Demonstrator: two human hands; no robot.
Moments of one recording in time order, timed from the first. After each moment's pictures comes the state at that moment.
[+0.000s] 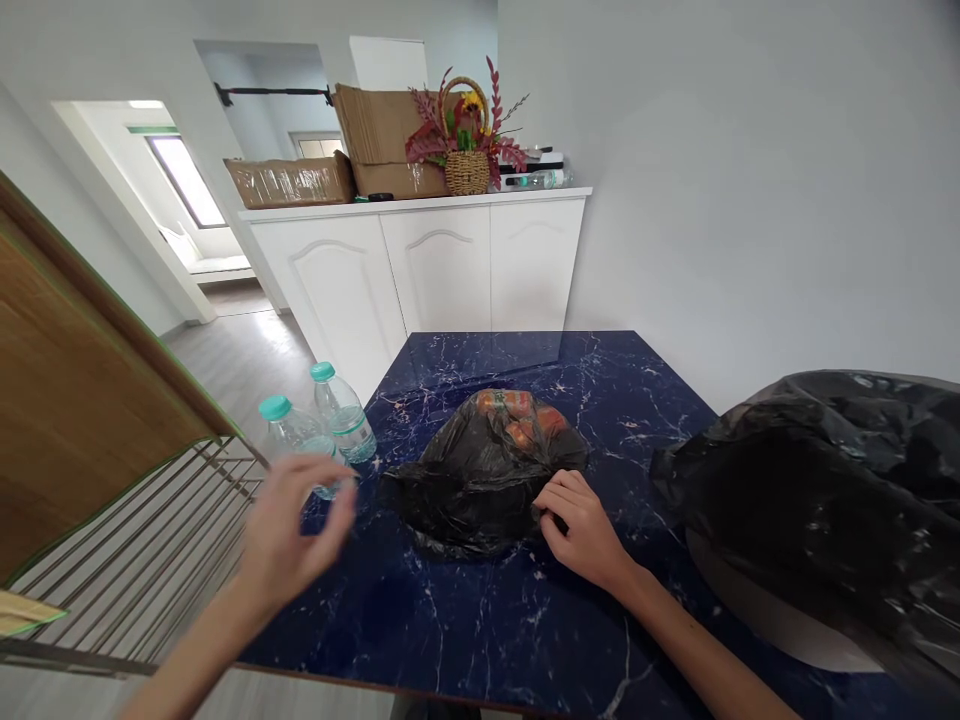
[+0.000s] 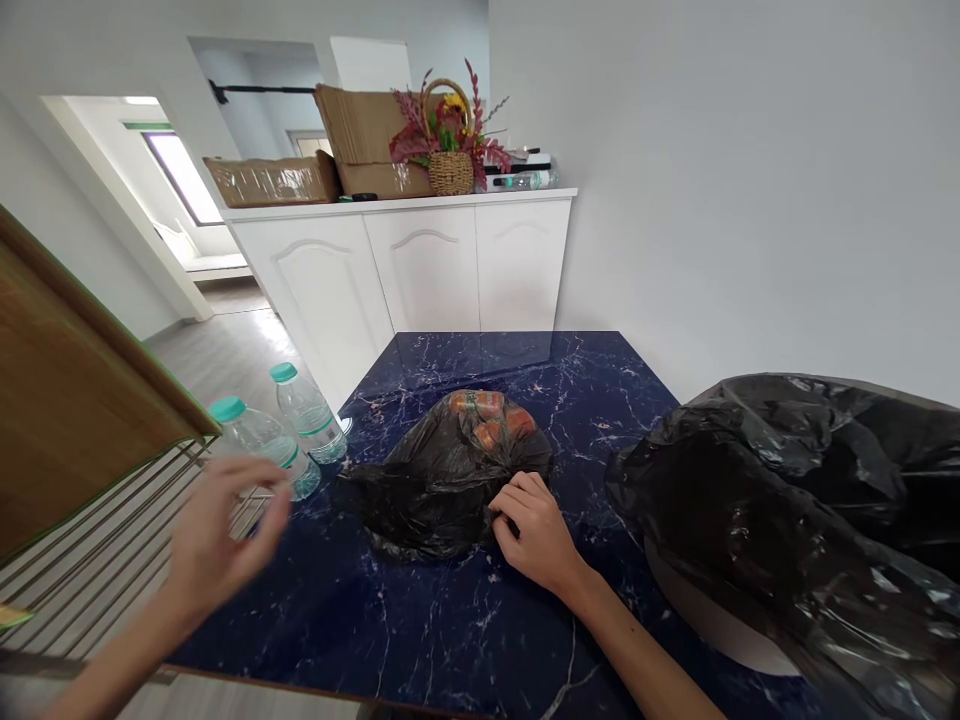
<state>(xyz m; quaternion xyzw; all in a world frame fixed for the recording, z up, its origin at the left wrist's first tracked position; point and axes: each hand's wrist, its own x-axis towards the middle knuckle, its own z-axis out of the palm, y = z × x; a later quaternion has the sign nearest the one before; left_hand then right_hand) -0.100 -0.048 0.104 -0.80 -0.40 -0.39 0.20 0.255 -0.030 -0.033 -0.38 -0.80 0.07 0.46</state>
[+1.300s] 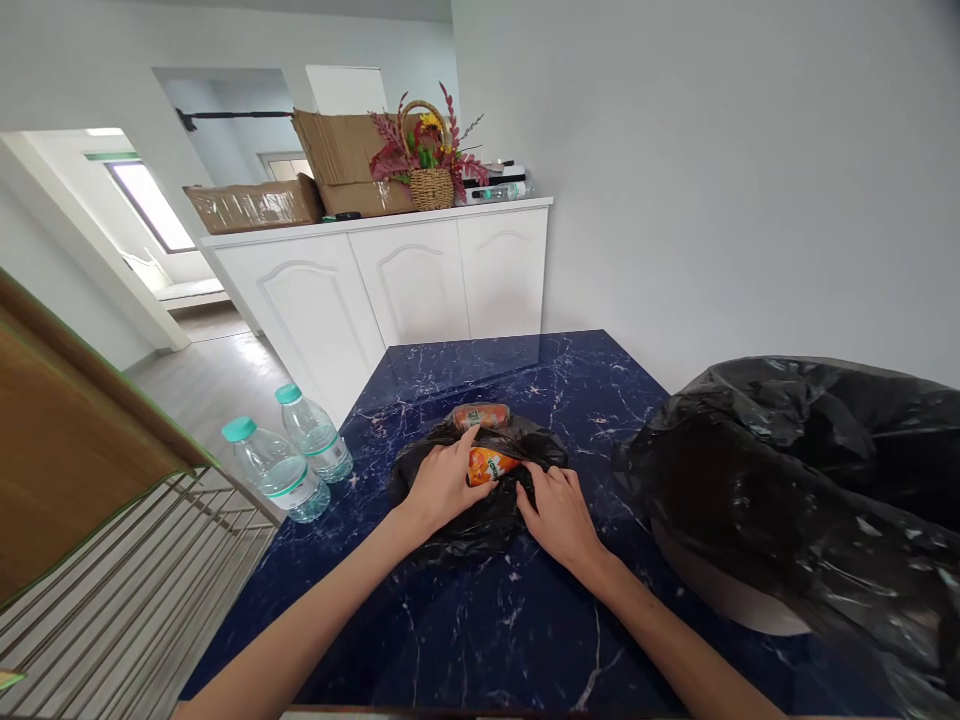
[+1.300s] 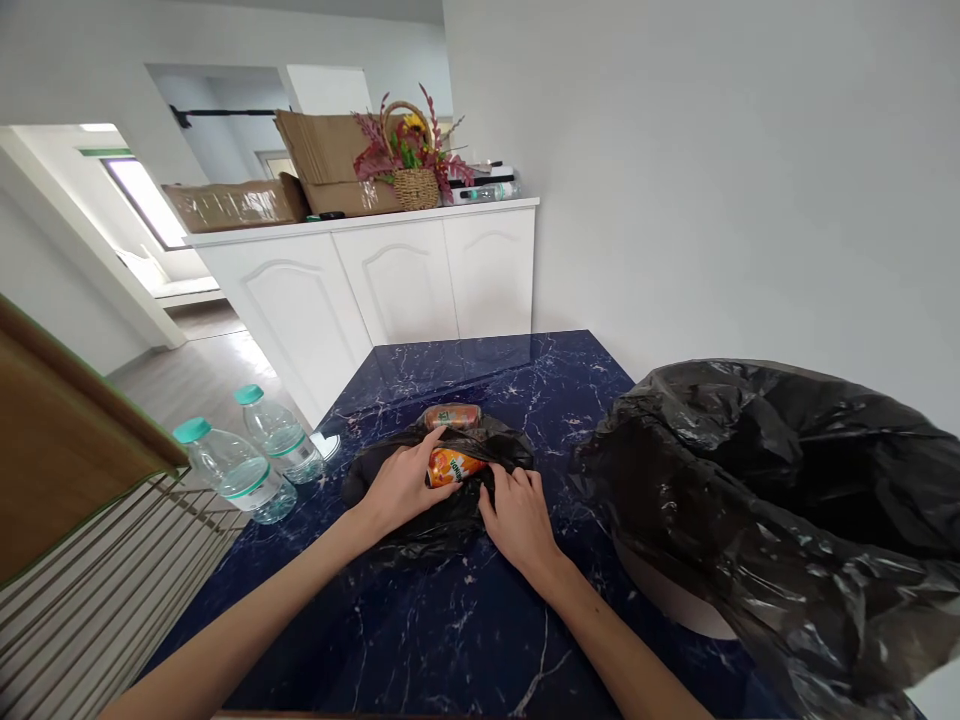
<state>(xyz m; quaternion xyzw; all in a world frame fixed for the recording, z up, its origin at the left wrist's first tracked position) 0.058 0.043 0.039 -0.87 -0.48 -0.14 -0.03 0.262 -0.010 -0.055 -0.58 -0.73 -0.01 0.36</state>
